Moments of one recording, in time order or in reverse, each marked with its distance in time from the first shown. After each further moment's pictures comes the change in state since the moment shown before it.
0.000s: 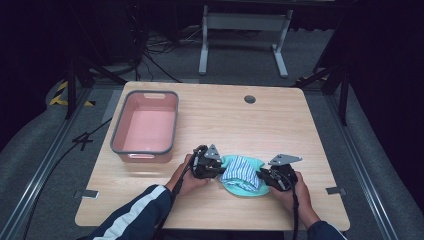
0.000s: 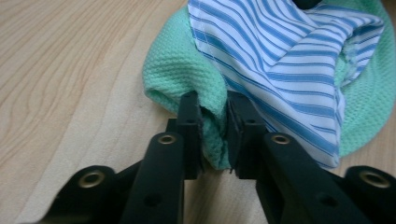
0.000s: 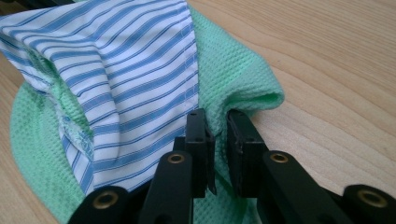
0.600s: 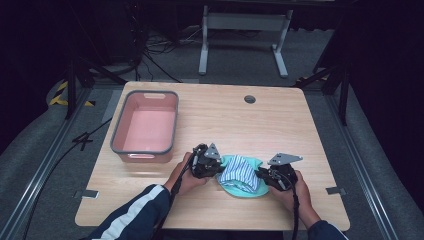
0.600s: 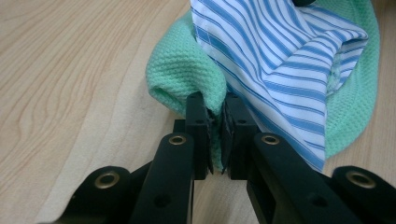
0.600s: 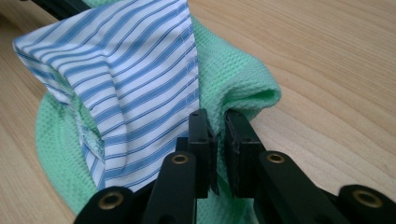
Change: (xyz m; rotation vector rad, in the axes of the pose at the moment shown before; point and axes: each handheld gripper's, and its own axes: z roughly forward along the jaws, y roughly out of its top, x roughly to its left) left arm -0.004 0.009 -0.015 0.026 0.028 0.034; right arm 0.005 0.009 -0.009 -0.029 0.029 -0.020
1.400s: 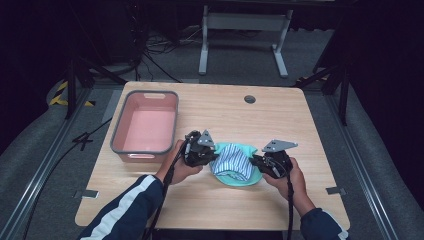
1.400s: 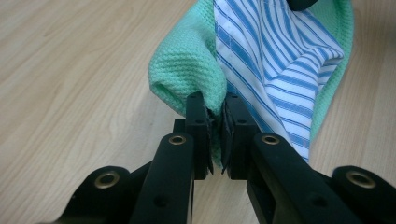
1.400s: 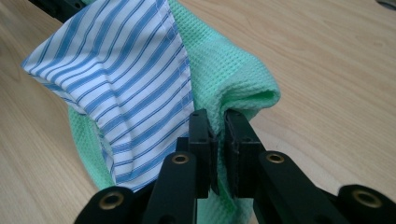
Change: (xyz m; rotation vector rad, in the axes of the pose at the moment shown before) left arm 0.016 0.023 -0.048 -0.006 0.082 0.014; right arm 0.005 0.048 -0.004 -0.035 -0.019 -0.039
